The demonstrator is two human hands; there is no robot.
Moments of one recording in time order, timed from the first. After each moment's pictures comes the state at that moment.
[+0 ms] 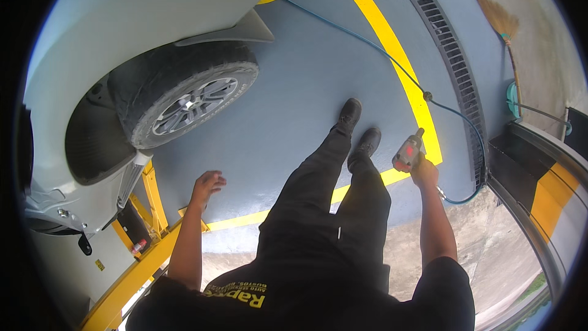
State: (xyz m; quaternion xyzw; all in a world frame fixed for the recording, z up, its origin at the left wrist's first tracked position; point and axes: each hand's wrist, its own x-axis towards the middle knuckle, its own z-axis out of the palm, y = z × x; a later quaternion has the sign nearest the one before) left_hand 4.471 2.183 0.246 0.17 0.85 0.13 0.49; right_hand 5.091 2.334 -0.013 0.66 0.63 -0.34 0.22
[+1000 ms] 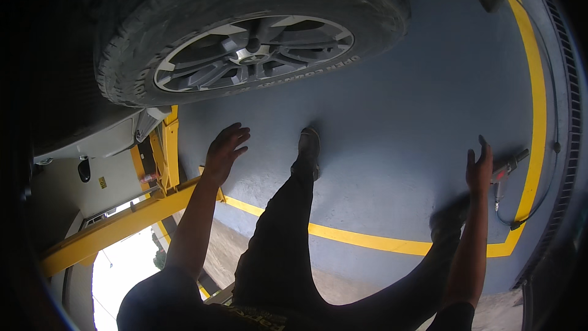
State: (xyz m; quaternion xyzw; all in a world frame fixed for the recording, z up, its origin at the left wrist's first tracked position) left_hand 3.757 2.094 -0.294 0.16 0.84 0.34 0.40; right_hand 4.271 2.316 -0.683 0.58 0.71 -0.37 -0.14
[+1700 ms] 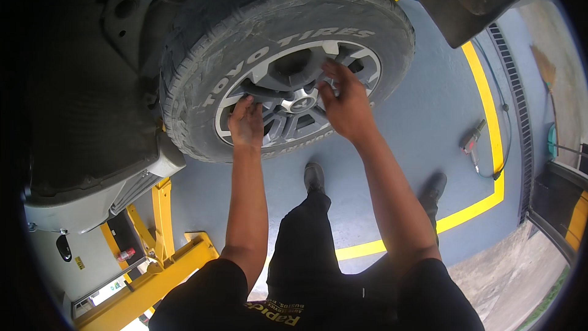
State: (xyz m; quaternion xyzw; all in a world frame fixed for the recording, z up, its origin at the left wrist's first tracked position) left_hand 3.431 2.017 -0.029 0.12 0.47 0.77 0.41; right_hand 3.663 2.103 -0.009 0.42 0.58 -0.56 -0.42
